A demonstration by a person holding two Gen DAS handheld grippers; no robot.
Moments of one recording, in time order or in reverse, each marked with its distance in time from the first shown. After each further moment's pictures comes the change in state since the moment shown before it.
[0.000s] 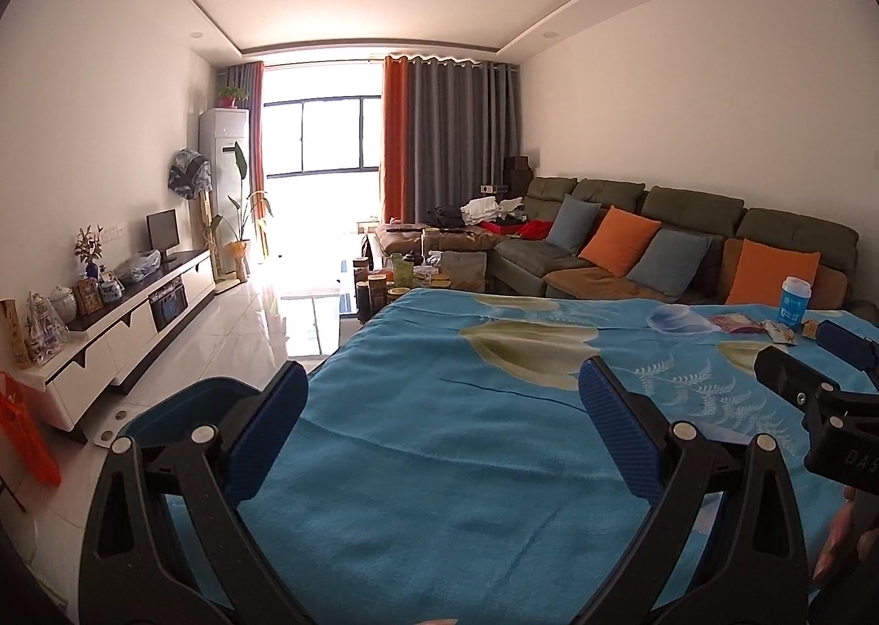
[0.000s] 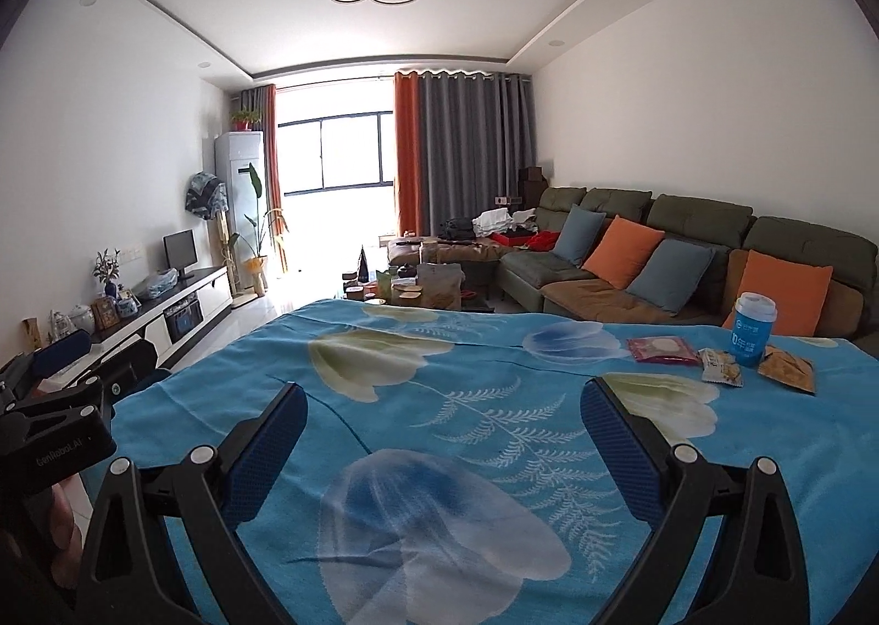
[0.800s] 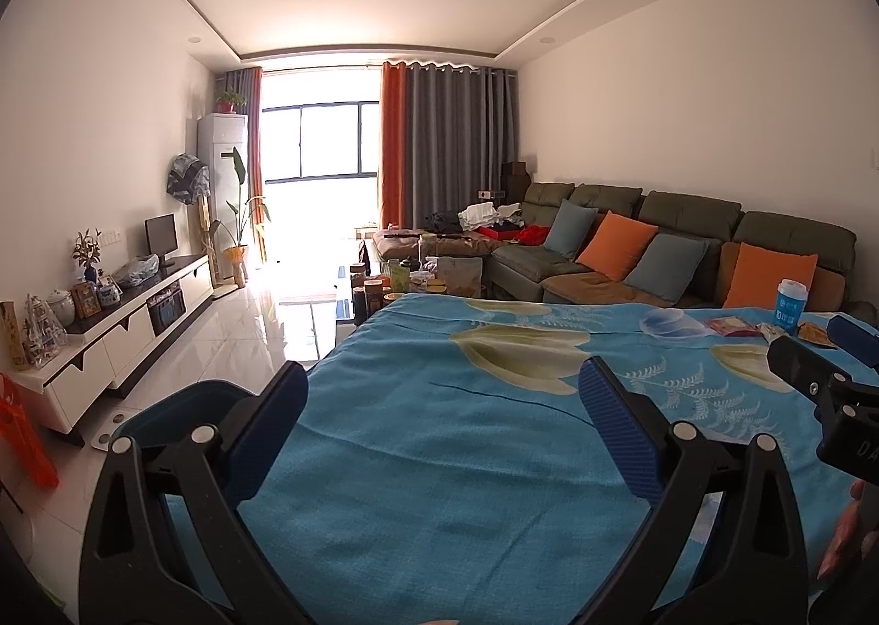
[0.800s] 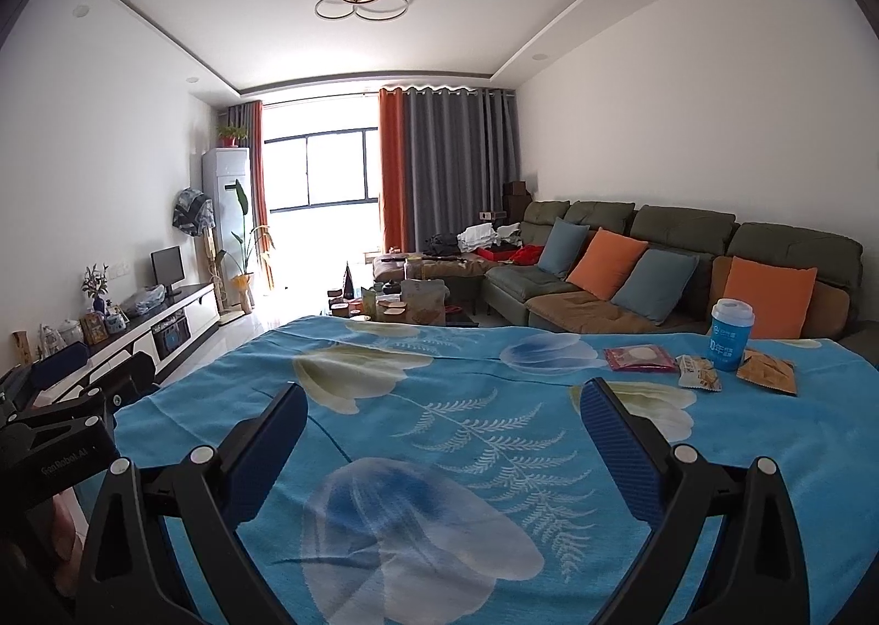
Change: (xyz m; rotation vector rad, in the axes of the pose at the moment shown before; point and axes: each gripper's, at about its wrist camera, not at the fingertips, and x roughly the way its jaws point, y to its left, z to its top) left arm -0.005 -0.003 0.002 0.003 -0.016 -0.006; right arm -0.015 -0.010 0.003 0.013 -0.042 -0.036
